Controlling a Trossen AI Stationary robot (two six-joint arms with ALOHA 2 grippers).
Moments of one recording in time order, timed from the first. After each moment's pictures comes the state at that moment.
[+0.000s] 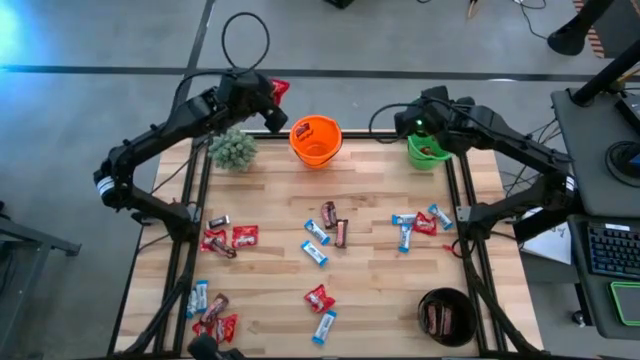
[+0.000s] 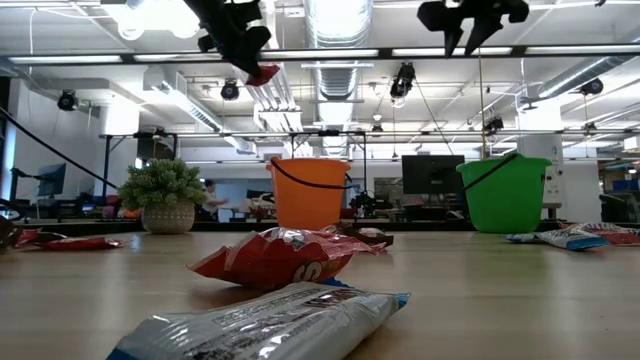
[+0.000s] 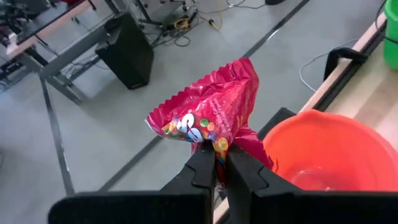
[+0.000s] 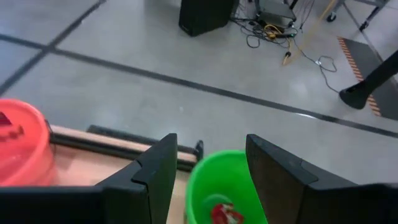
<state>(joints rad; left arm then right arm) 0.62 1.40 1.48 -0.57 -0.38 0.20 -0.40 1.34 1.58 -1.18 0.86 0.63</state>
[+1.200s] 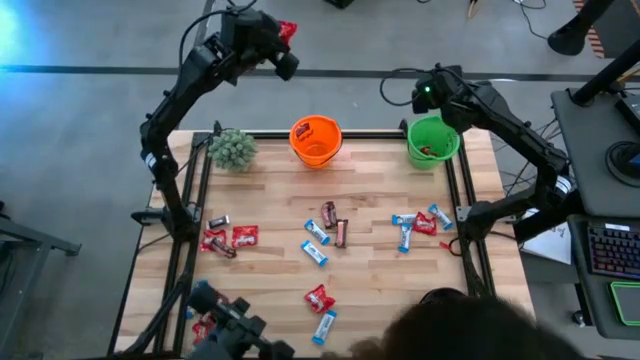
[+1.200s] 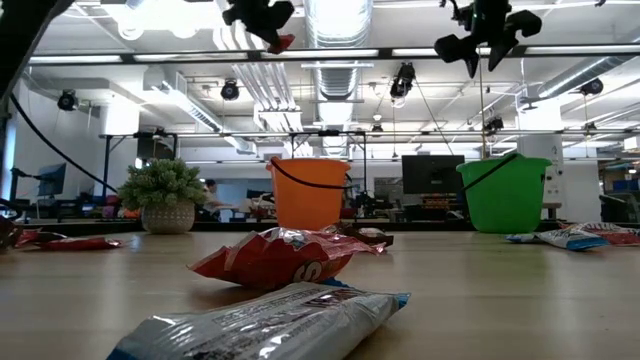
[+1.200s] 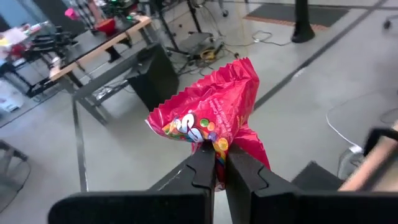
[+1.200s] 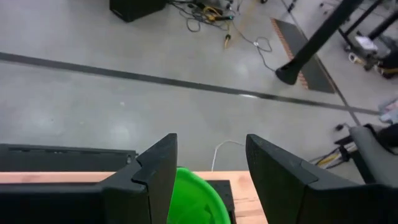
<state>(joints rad) 0.73 1.82 2.32 -0.84 -0.37 0.24 -0.72 1.36 1.58 -1.15 0.86 0.49</state>
